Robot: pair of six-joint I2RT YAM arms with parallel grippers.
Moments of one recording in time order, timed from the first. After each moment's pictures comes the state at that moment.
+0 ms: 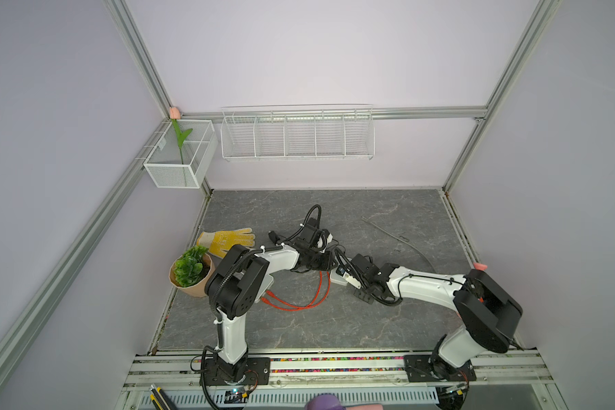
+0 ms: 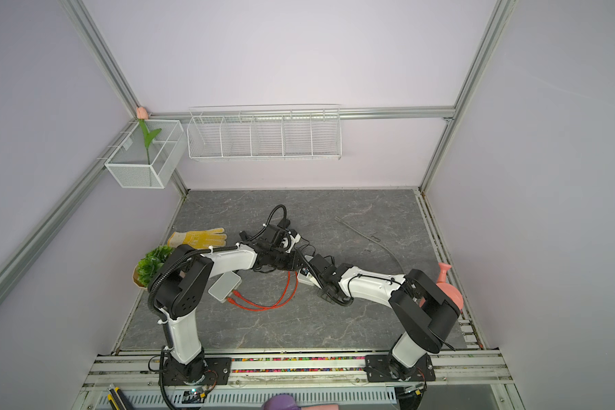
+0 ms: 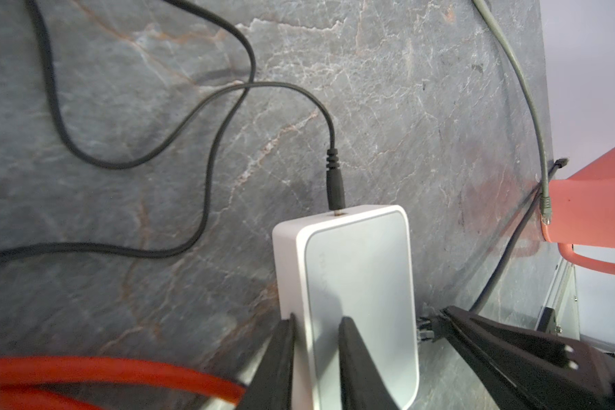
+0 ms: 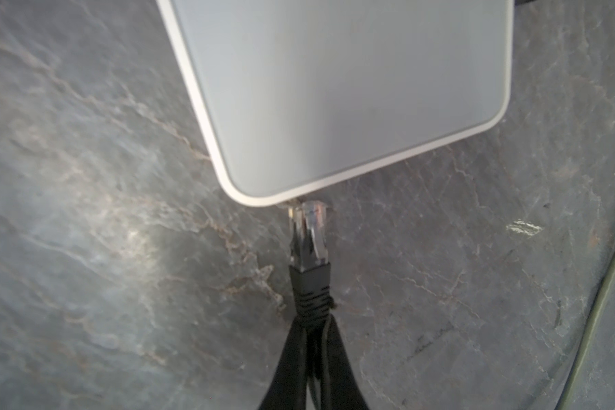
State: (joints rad) left arm -0.65 1.92 1.10 -0.12 0.46 -0.42; right arm 0.84 1.61 0.85 -0.50 0.28 -0.29
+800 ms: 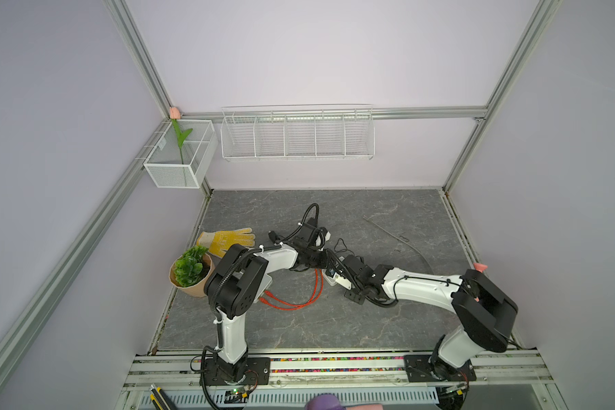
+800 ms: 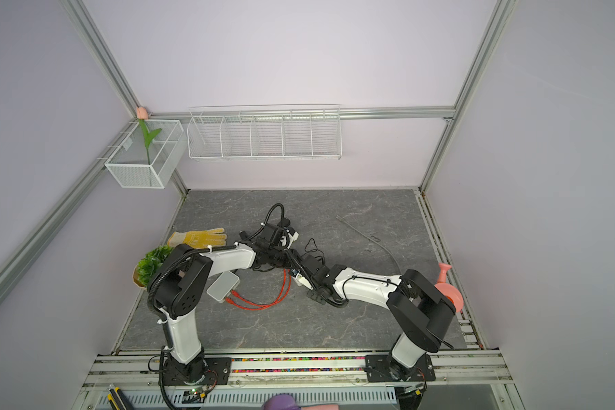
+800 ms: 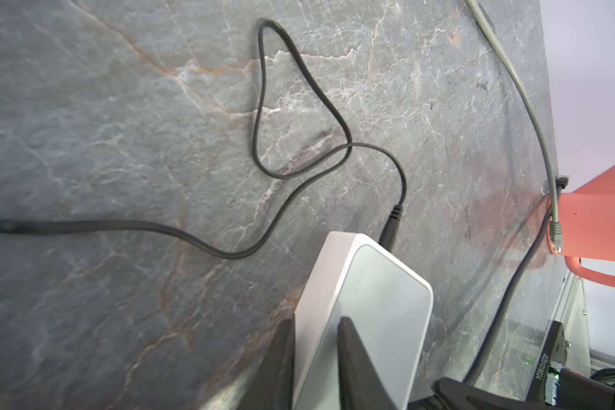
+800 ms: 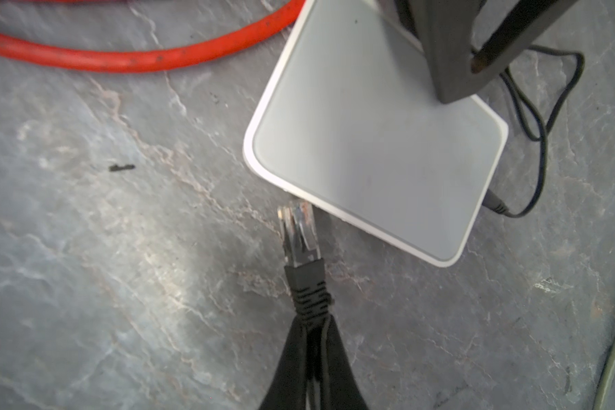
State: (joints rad) left arm -0.63 1.92 1.09 -0.10 0.45 -0.42; right arm 0.90 1.63 0.90 -0.44 0.22 -0.29
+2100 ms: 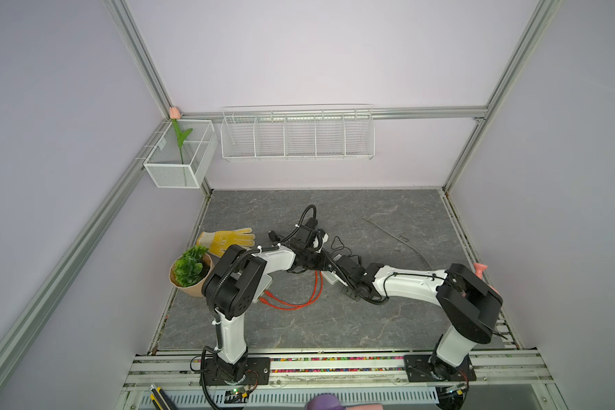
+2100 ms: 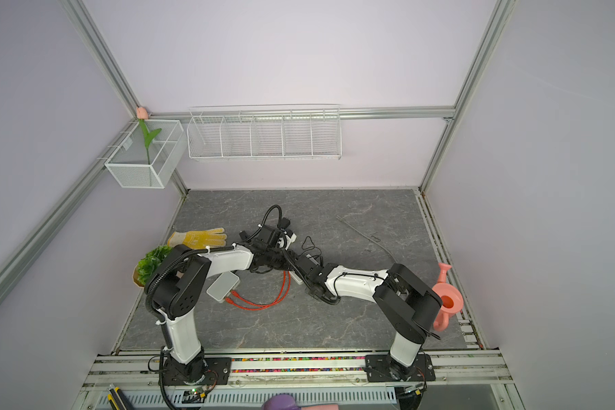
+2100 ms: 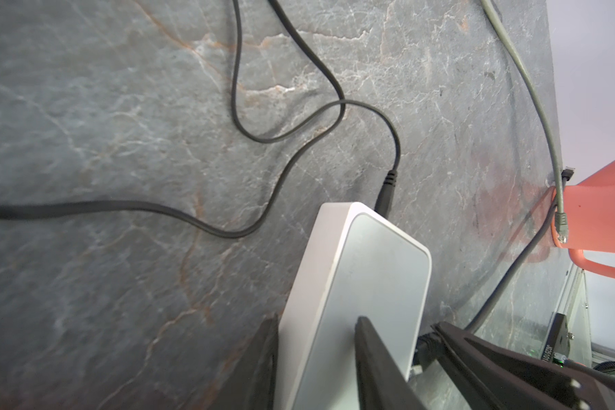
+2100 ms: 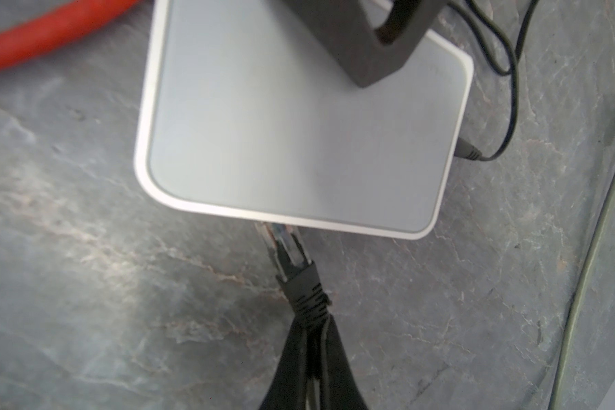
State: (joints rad) left arm -0.62 1.90 1.05 -0.09 0.46 -0.40; right arm 0.92 1.72 0.95 -0.46 0.38 -0.16
